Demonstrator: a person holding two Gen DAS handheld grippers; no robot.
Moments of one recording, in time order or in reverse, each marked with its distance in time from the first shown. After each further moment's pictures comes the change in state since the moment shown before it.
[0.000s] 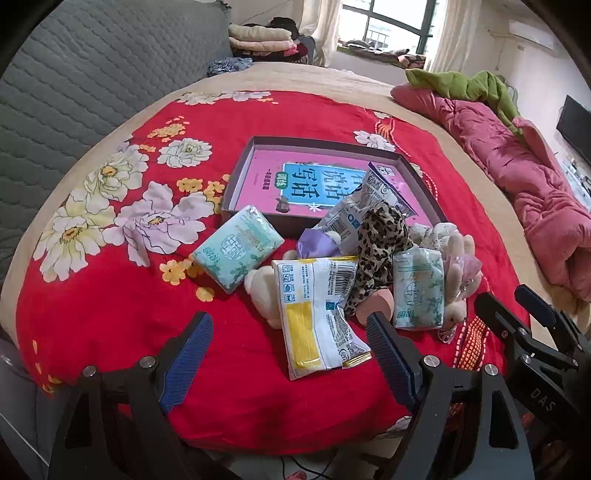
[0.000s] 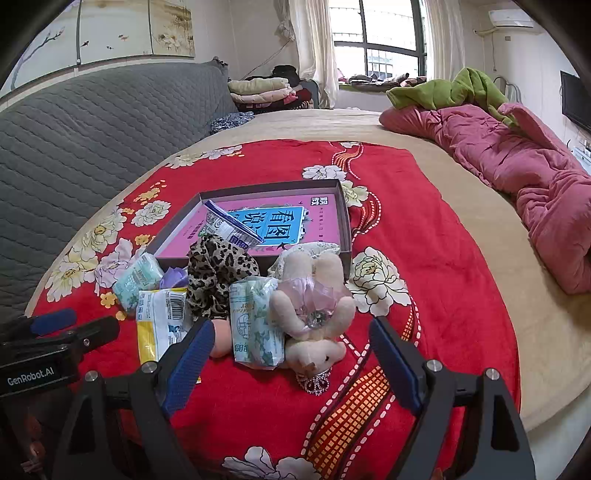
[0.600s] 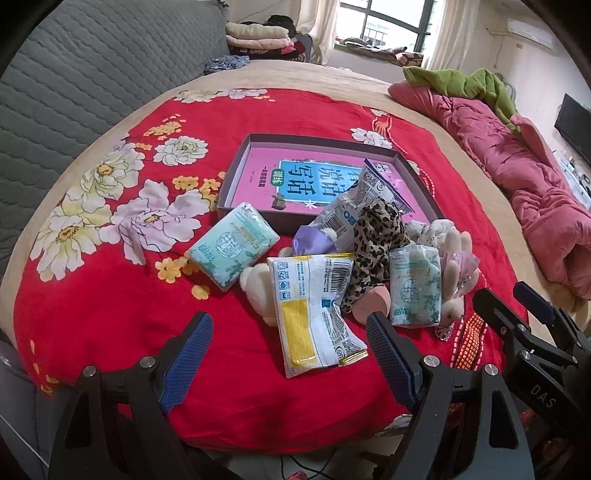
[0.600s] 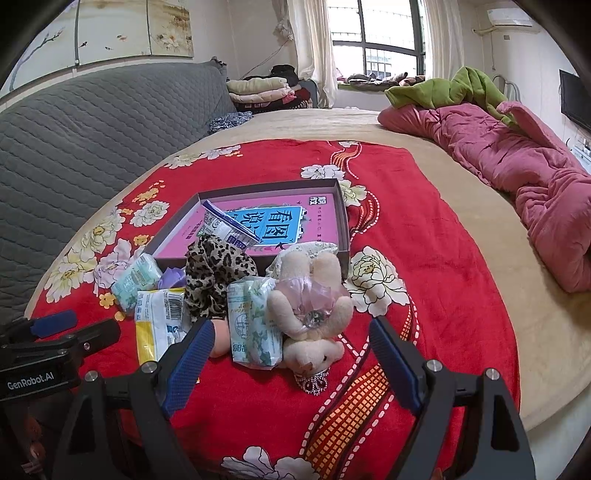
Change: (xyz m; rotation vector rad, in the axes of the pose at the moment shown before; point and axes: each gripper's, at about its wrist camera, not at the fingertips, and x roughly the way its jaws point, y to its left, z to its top) left arm 0.001 0.000 -0.001 0.003 0.008 -0.014; right arm -0.001 -0.001 0.001 0.001 0.000 -0.002
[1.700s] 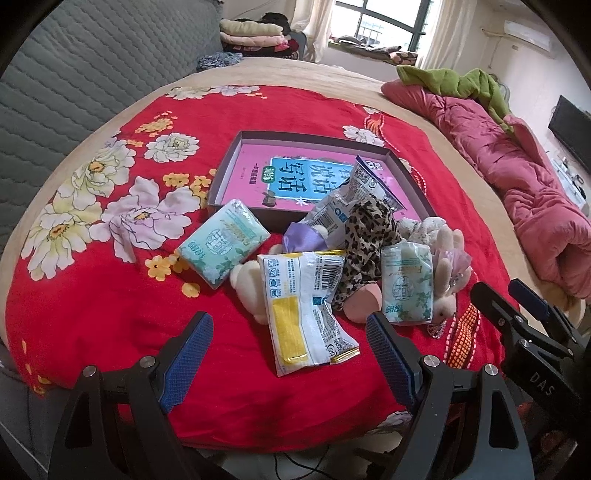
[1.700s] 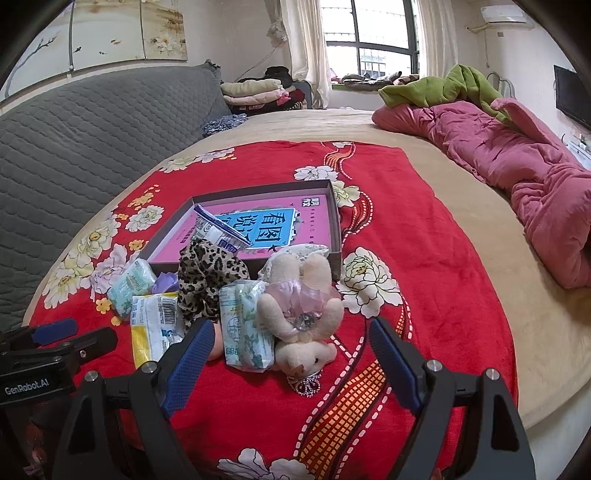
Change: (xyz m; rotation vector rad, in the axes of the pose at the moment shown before) left arm 0.003 -0.002 0.000 0.001 0.015 -0.040; right arm 0.000 -0.009 0.001 0.024 -0.003 -0.008
